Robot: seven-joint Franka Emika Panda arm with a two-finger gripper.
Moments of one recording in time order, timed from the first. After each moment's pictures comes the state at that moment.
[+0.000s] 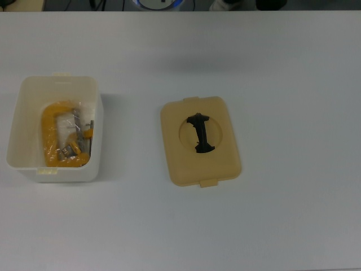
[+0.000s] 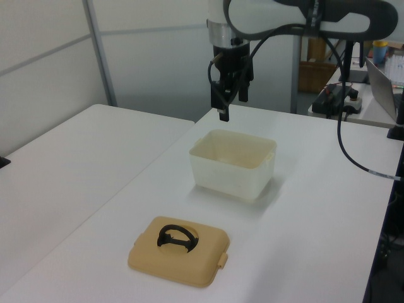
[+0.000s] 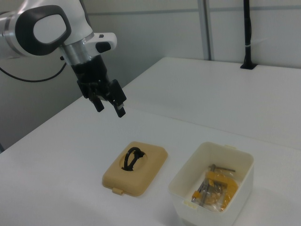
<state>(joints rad) 0.02 -0.02 0.07 -1.48 -0.10 1.52 0.06</state>
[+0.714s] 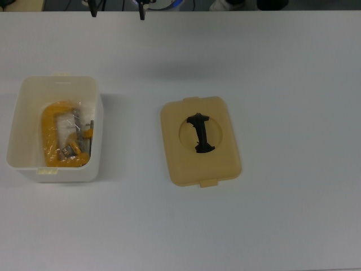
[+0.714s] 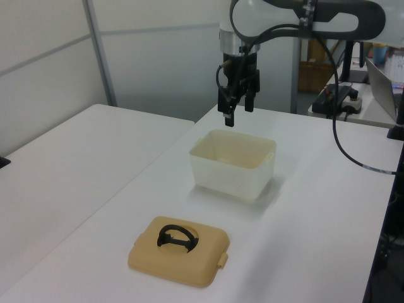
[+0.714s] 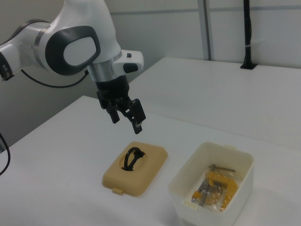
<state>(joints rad) -0.02 -0.01 -0.01 -1.56 0.01 1.60 0.00</state>
